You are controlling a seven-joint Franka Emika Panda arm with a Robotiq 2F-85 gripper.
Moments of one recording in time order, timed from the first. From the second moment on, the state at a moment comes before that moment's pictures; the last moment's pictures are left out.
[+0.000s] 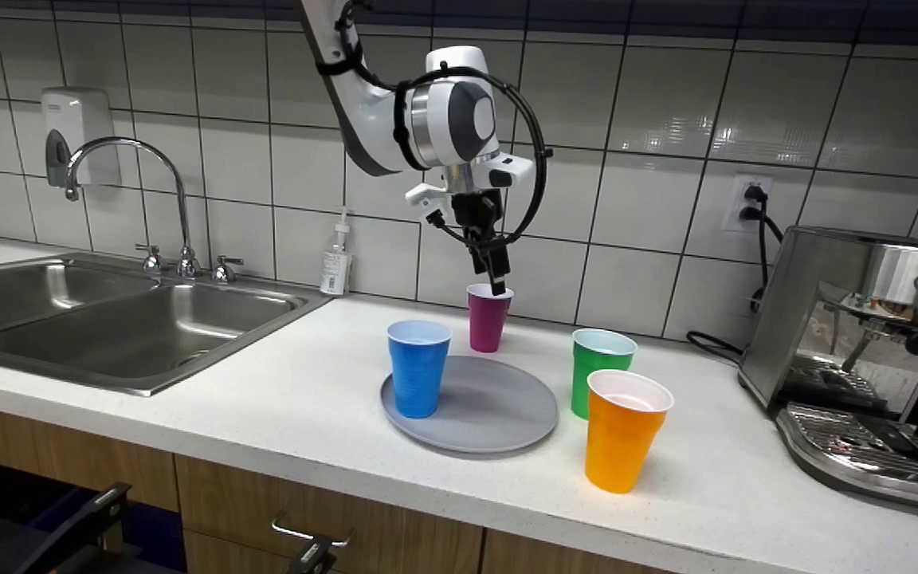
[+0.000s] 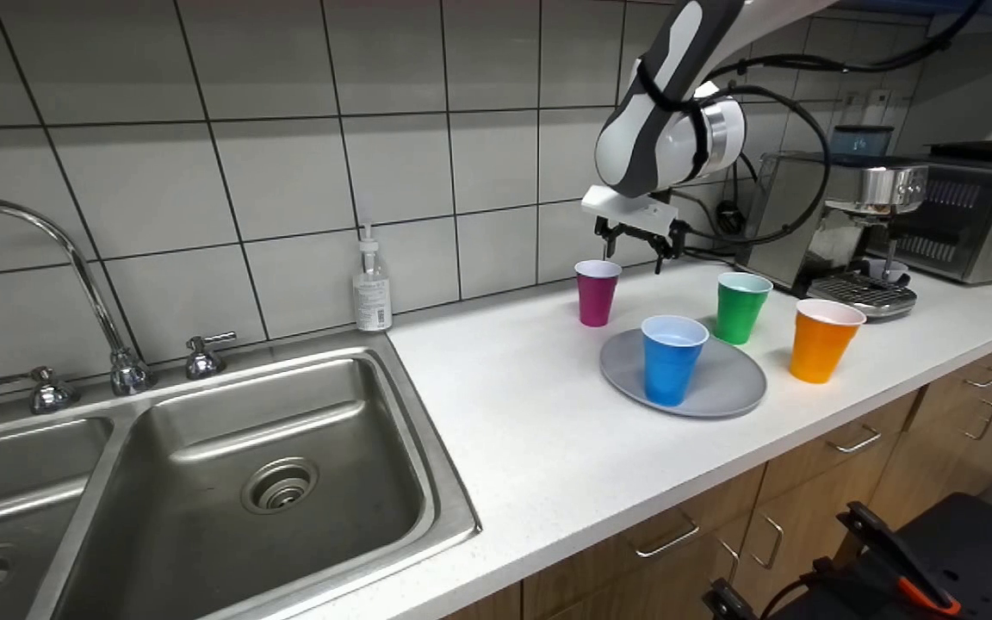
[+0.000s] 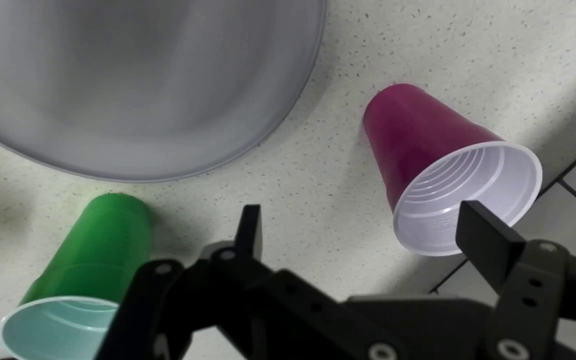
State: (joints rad) arm 0.02 0.43 -0.27 -2.00 -0.11 2.74 0.91
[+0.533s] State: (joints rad) arm 0.03 0.51 -0.27 -1.90 -0.05 2.67 0.99
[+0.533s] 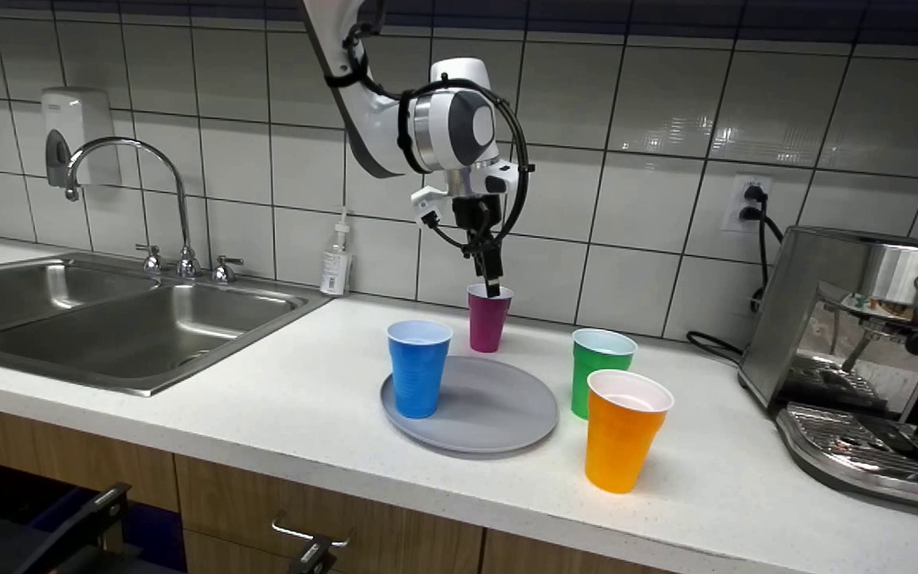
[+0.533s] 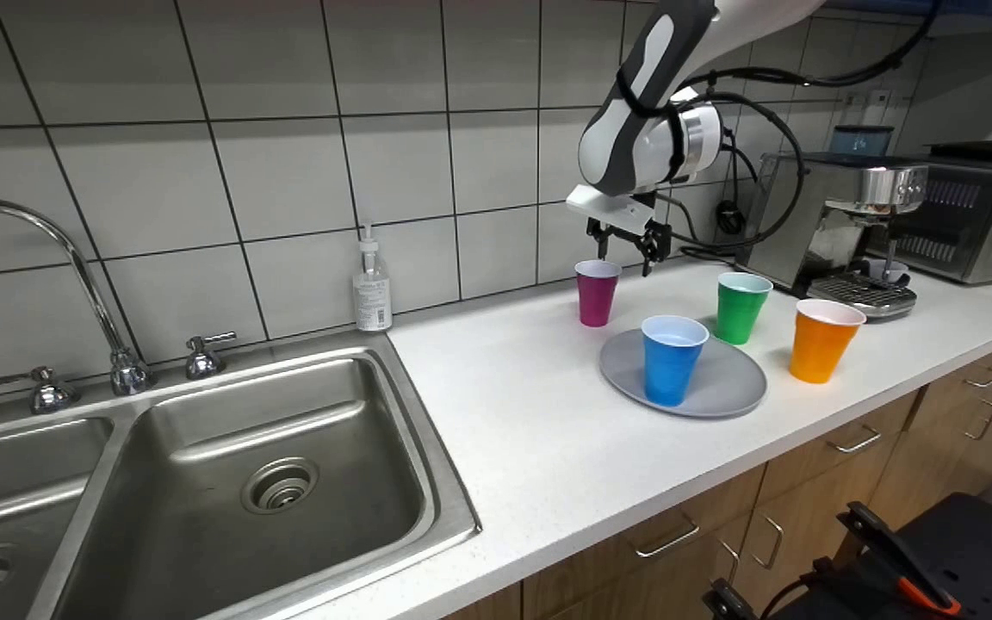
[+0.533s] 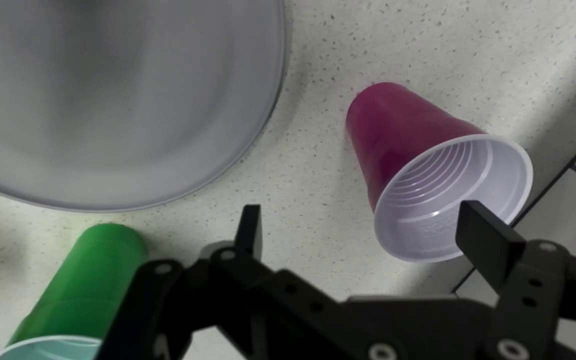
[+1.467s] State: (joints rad) arm 0.01 0.63 -0.27 -1.73 0.03 2.55 1.03
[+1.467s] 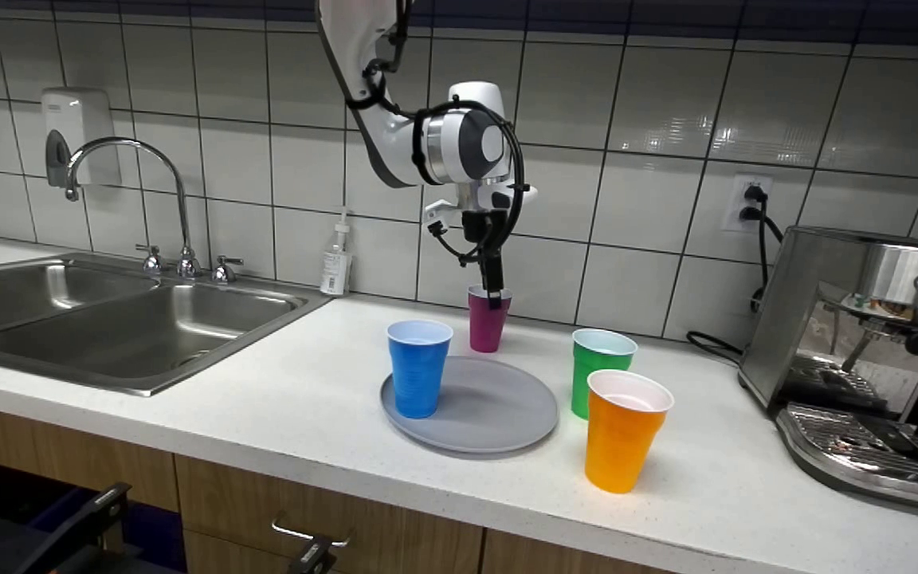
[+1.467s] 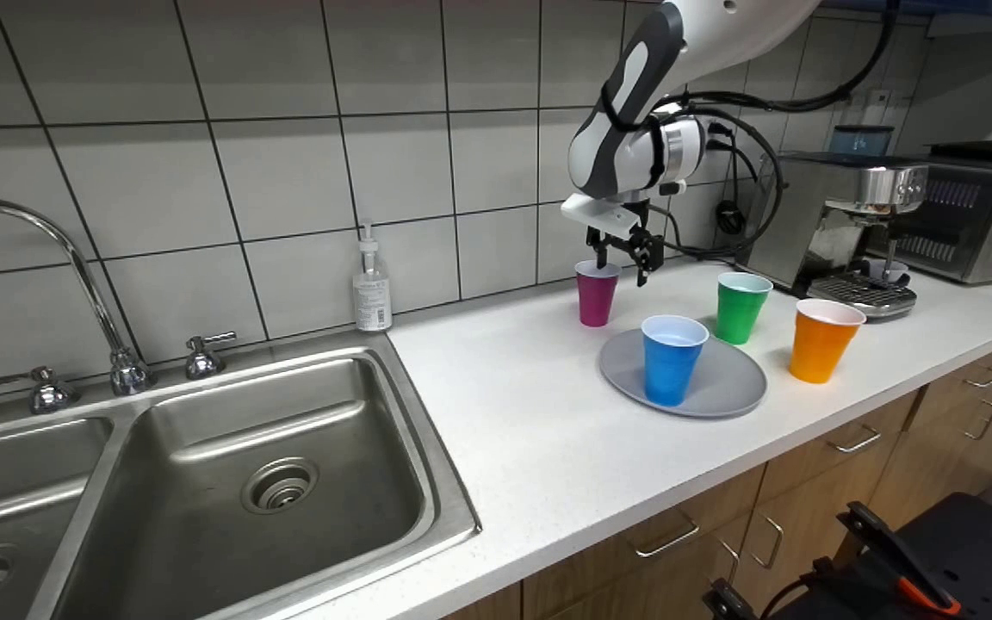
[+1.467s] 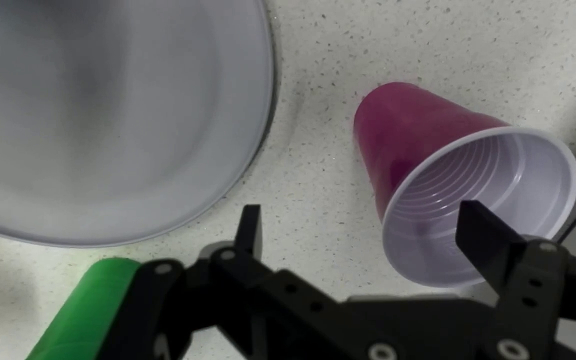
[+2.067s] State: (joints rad) arm 0.00 0.71 -0.27 -1.64 0.04 2.49 1.03
